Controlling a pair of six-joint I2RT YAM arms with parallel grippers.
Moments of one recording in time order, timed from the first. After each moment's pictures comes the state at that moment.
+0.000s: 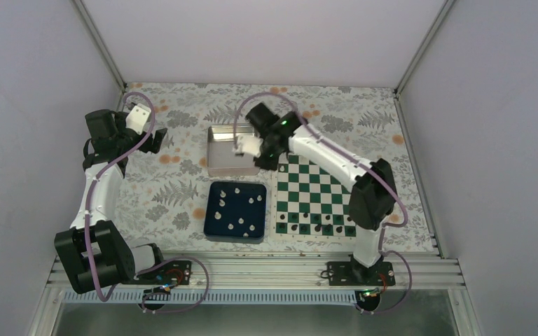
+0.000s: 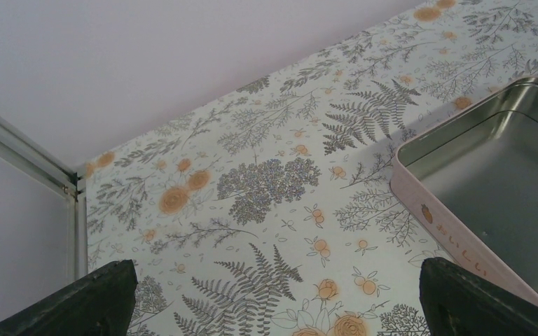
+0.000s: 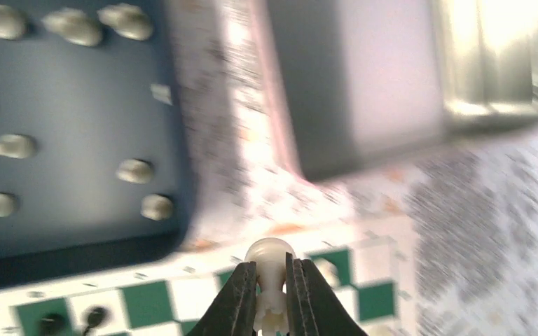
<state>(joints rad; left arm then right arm) 0.29 1.24 0.91 -0.21 0.50 0.51 0.82 1.89 1.70 -1.06 -0.06 -0.64</state>
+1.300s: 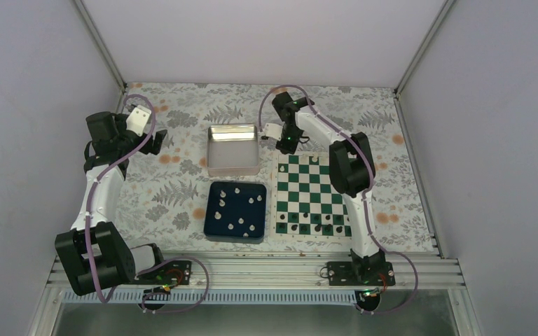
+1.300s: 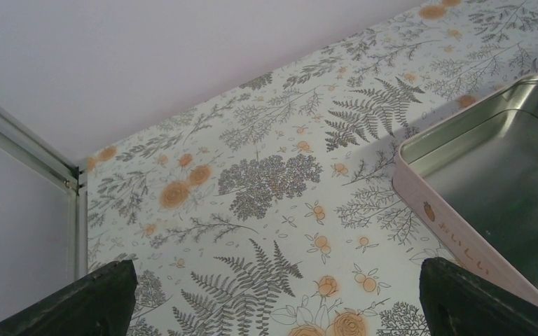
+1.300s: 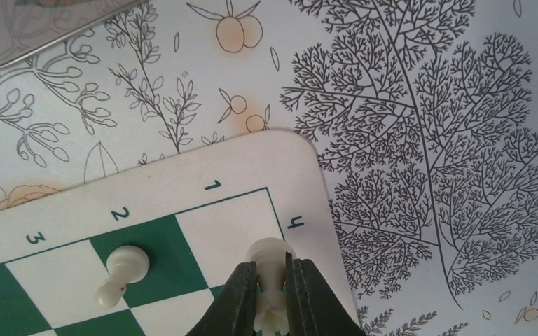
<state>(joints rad) 0.29 1.23 0.88 -0.19 0.49 0.50 0.48 2.28 1.94 -1.09 -0.05 -0.77</state>
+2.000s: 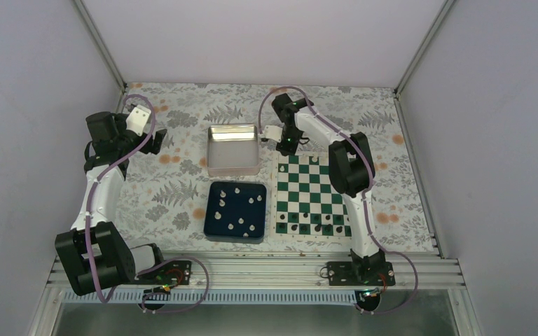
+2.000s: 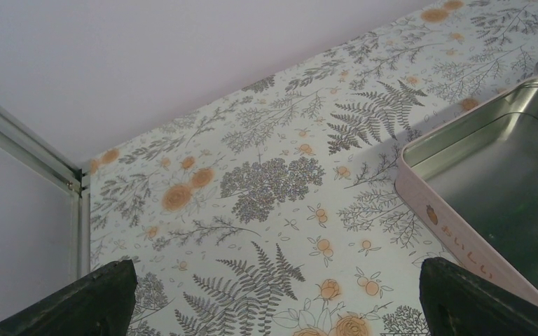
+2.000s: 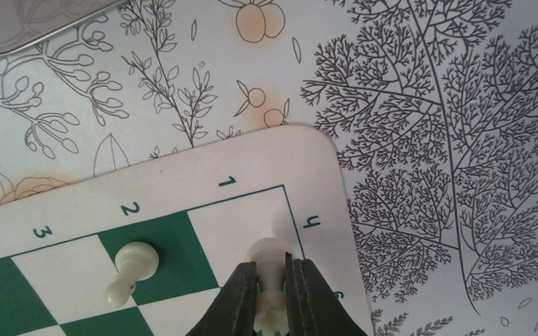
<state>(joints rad) 0.29 1.23 0.88 -0.17 0.49 0.49 0.48 2.28 1.93 -1.10 -0.05 -0.78</state>
